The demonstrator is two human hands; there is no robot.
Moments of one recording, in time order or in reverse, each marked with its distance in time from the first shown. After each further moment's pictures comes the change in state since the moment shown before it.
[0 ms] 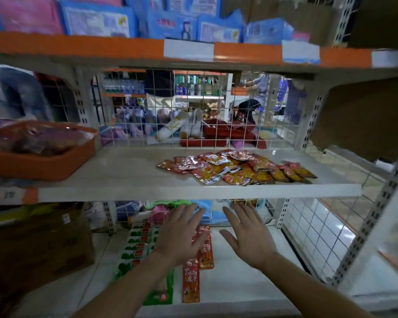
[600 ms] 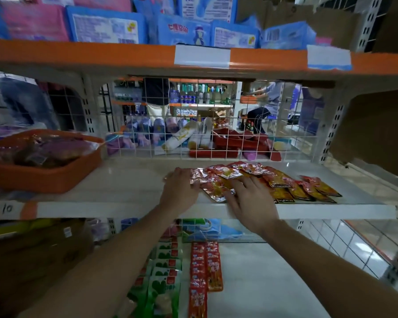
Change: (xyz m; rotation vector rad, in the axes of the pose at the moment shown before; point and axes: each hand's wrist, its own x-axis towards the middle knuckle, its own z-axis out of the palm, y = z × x) left_hand 0.124 -0.052 -0.062 -0.298 0.224 -0.317; right_hand 0.115 0.008 -0.044 0.091 0.269 0.046
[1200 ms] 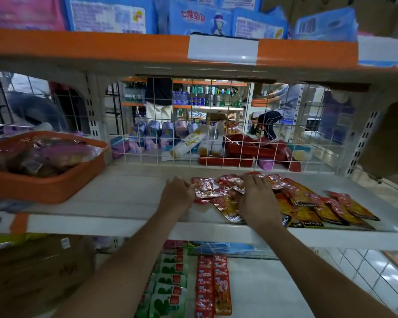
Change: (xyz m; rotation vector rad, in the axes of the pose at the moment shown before) left_hand 0.044 -0.028 0.007 -0.180 -0.015 -0.376; right_hand 0.061 -0.006 0.037 0.122 -0.051 0.175
